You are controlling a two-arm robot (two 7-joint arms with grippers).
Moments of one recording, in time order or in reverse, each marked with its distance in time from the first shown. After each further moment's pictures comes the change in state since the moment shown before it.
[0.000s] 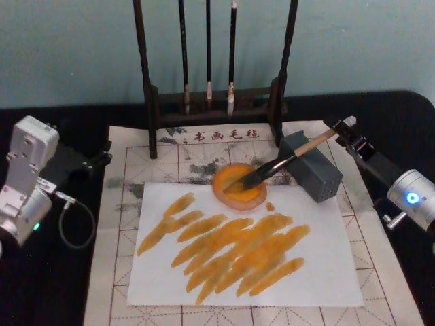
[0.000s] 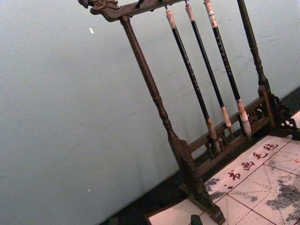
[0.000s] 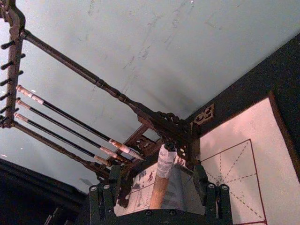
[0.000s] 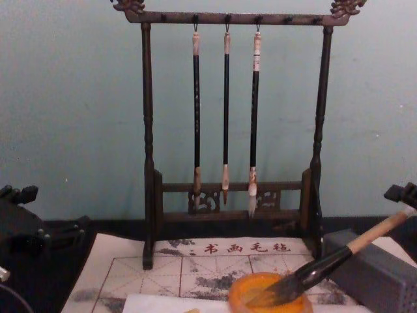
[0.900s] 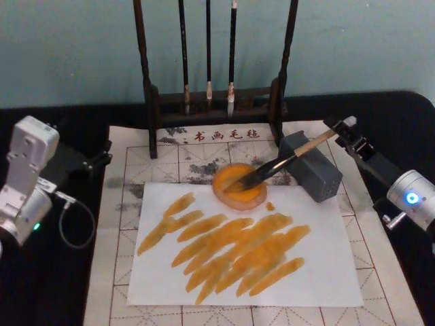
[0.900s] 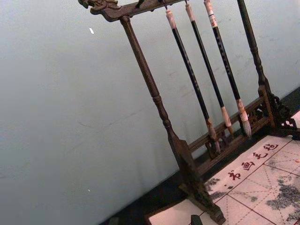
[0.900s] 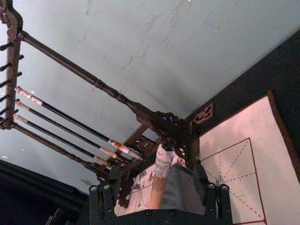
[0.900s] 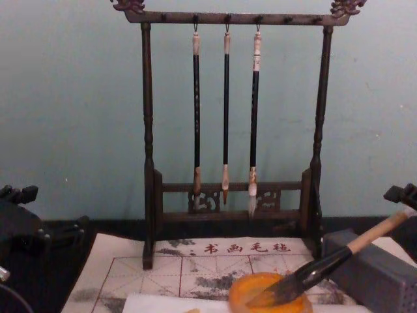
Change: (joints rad) left arm 0.000 0.000 0.000 0.000 0.000 0.000 0.000; right arm 0.005 0.002 -0.008 0.011 0.016 -0.002 0.002
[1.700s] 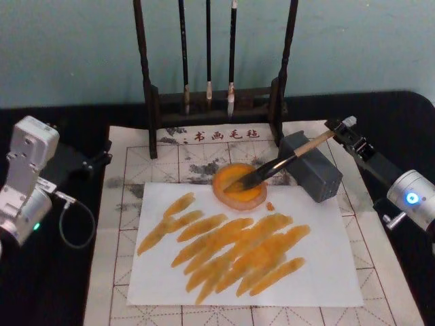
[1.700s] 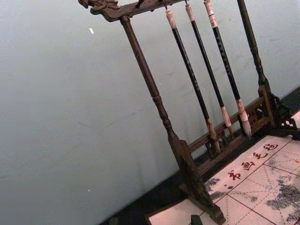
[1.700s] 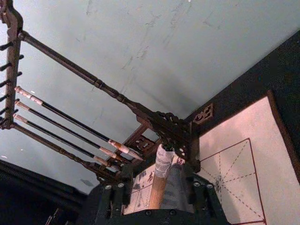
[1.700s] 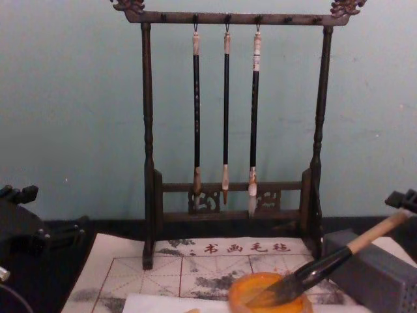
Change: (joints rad) left arm 0.000 0.000 0.000 0.000 0.000 0.000 0.000; right arm -0.001 0.000 0.001 -0.001 -0.002 -0.001 -0.001
